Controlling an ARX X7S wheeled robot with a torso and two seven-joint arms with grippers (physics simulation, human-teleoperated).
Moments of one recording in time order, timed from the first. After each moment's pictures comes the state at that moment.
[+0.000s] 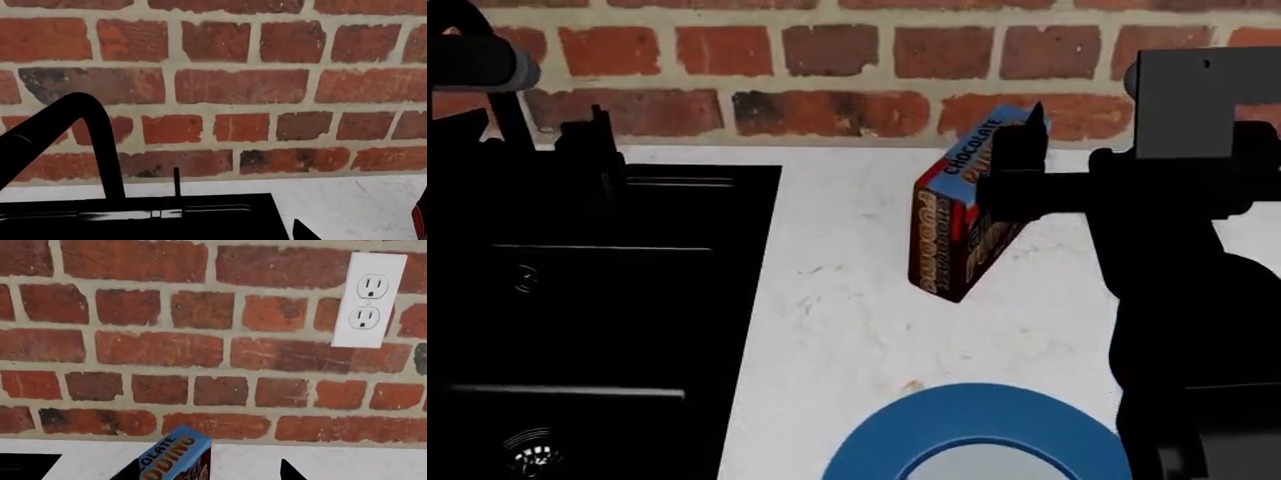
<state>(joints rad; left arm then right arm) -0.99 -0.23 0.11 0.00 -0.43 -1.05 -0.16 0.92 0.31 -0.06 -0.06 0.34 0.94 0.09</state>
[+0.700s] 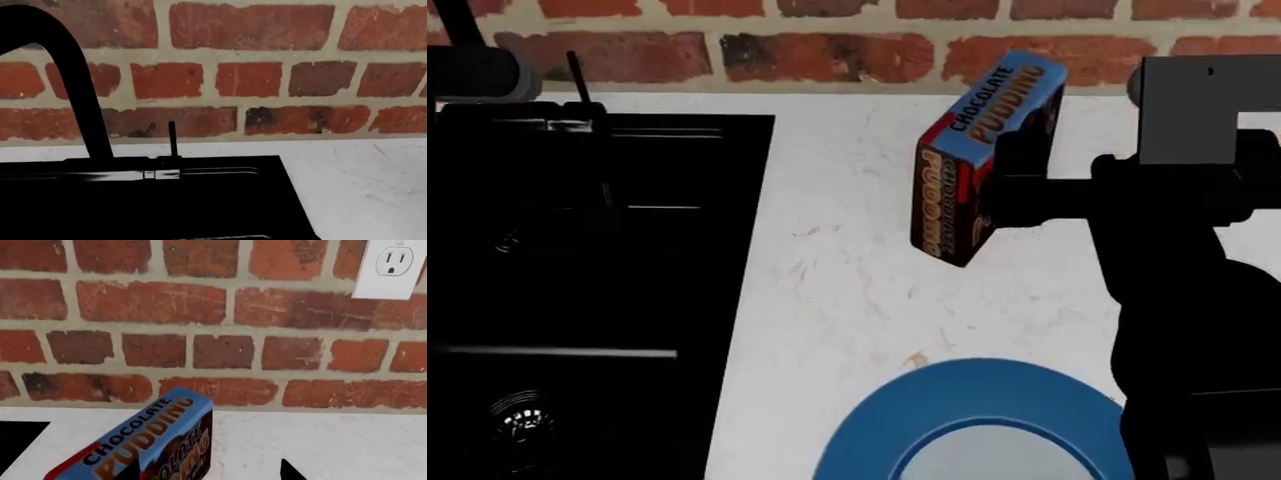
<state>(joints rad) -0.98 -0.24 0.11 0.00 -0.46 -1.07 -0.17 0.91 0.32 -0.06 -0.06 0.36 0.95 0.10</state>
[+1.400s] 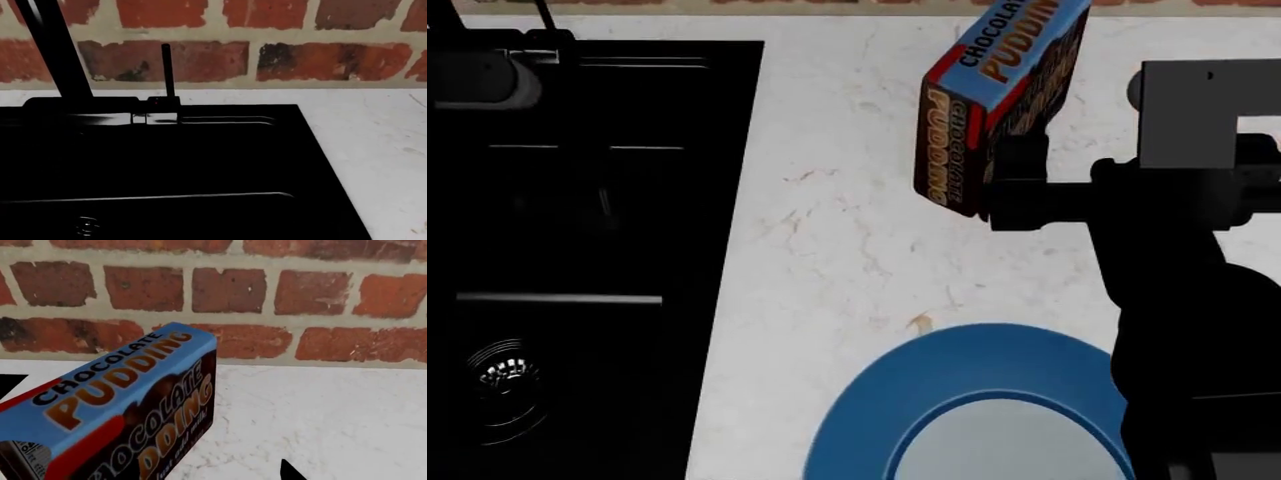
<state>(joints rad) -0.98 -0.25 0.11 0.00 -0.47 -1.09 -0.18 0.90 0.32 -0.06 -0.06 0.37 0.94 0.10</state>
